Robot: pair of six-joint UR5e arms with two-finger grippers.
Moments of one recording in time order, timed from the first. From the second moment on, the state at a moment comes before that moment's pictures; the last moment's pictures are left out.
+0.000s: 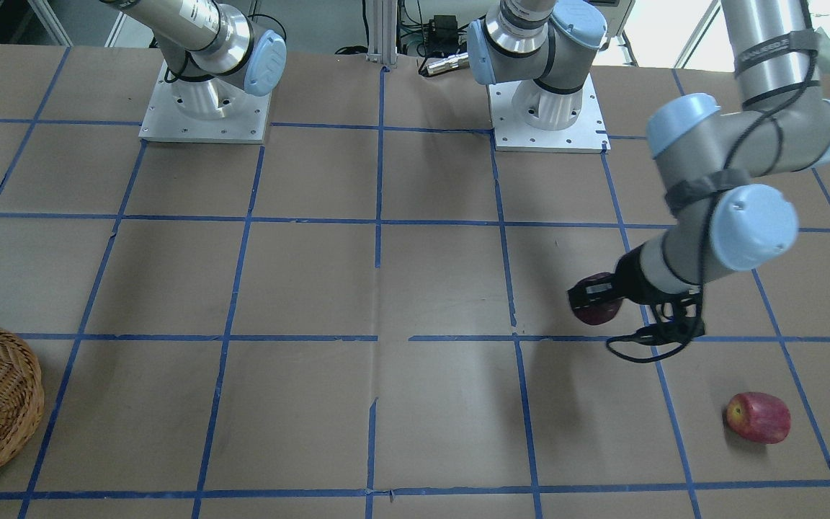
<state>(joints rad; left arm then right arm) -1.42 -1.88 -1.74 -1.30 1.49 -0.11 1.04 -0.97 1.33 -1.92 -1.61 -1.06</state>
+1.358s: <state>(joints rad) -1.85 -2.04 -1.72 -0.95 1.39 -0.69 1.31 -1.13 1.32 -1.64 -1.51 -0.59</state>
